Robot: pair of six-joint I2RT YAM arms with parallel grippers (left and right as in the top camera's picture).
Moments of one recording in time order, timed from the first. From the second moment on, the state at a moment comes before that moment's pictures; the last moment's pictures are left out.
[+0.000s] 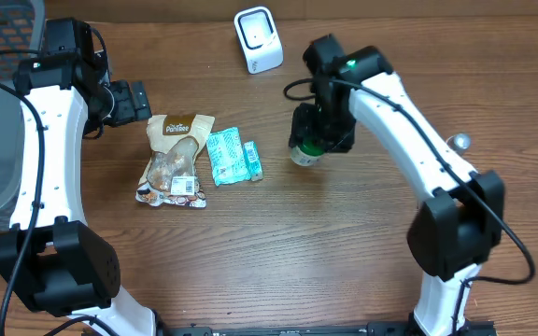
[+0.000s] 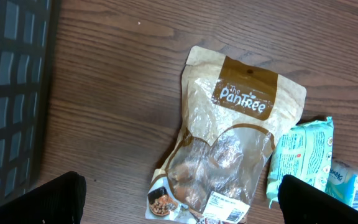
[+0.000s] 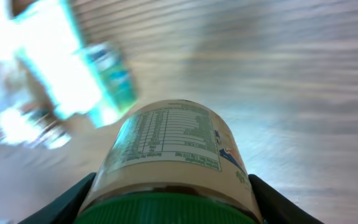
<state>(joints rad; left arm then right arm) 0.15 1.83 1.75 -1.18 0.02 -0.15 0.41 2.01 1.90 -1.37 -0.29 0.50</state>
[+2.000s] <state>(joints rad) 0.15 1.83 1.75 -1.17 0.02 -0.15 0.36 2.10 1.91 -0.09 -0.15 0.36</state>
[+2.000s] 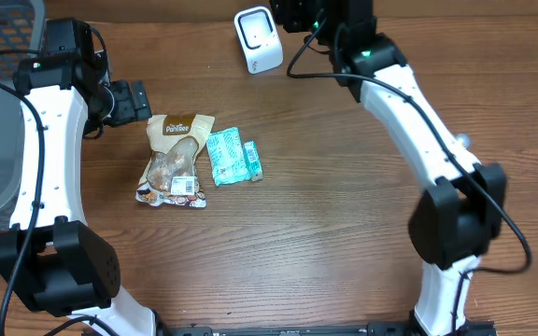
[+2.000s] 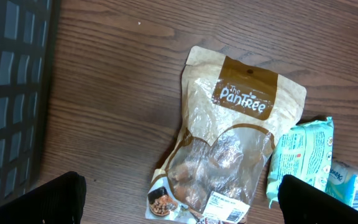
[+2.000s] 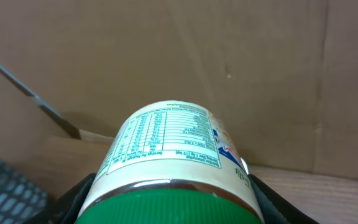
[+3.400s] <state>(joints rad) 0.15 1.83 1.75 -1.17 0.02 -0.15 0.36 2.55 1.91 0.68 -0.07 0.28</state>
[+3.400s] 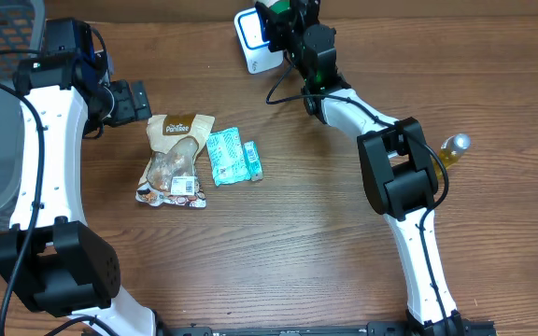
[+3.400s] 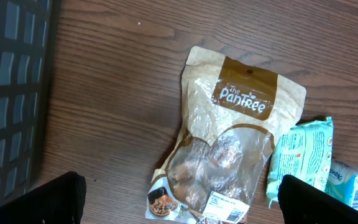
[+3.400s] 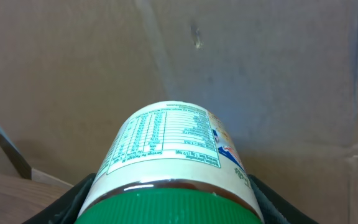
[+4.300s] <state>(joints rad) 0.15 1.83 1.75 -1.17 0.02 -0.15 0.13 1.97 1.90 -1.17 -0.06 0.28</state>
